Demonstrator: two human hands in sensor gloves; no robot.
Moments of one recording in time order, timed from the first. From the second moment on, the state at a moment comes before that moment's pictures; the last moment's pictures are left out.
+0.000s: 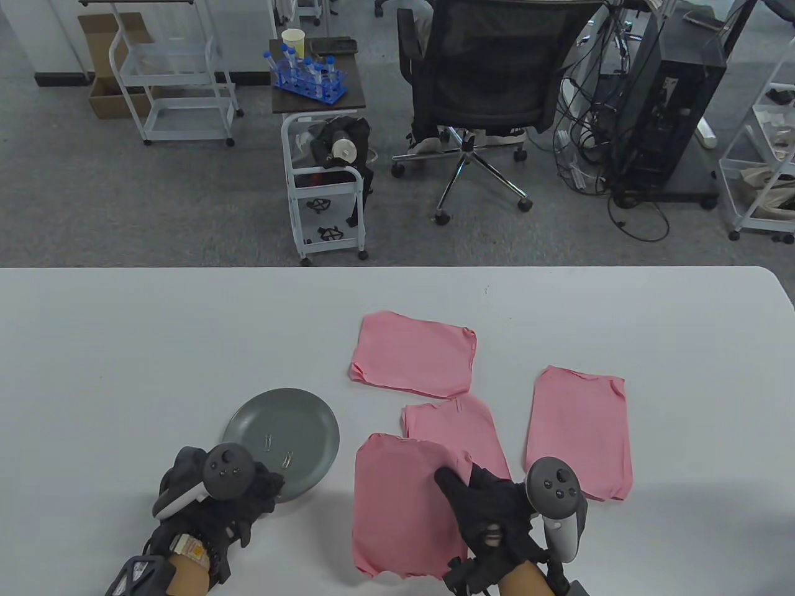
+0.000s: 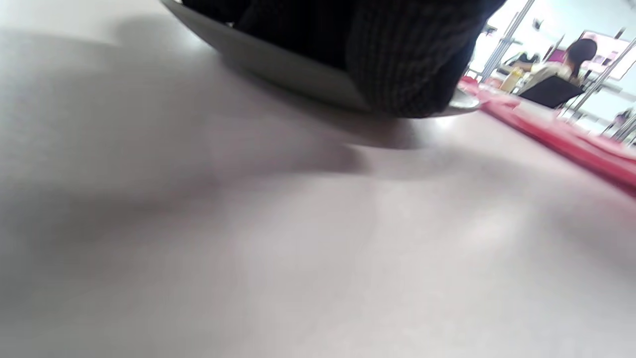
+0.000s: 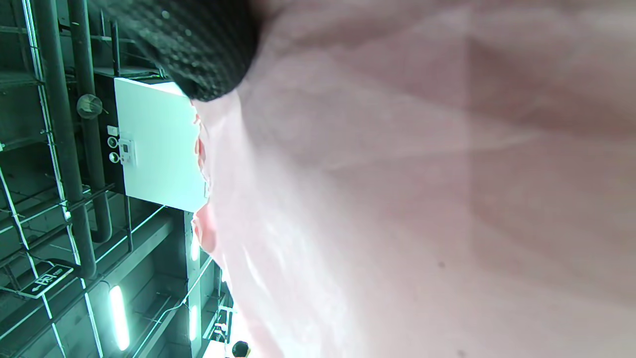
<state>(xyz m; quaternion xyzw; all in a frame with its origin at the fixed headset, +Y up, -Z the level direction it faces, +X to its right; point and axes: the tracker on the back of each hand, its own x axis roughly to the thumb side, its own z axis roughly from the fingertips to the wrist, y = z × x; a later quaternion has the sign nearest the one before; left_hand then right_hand) -0.276 -0.759 -0.281 -0.17 -0.14 0.16 0.96 0.125 -0.725 -0.243 0.08 0.05 0.77 0.63</state>
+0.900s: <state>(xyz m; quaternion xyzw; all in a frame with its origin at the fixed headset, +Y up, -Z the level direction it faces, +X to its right) -0.276 -0.768 -0.291 -0.13 -0.13 0.24 0.95 0.120 -0.733 -0.246 0.07 0.08 0.78 0.62</state>
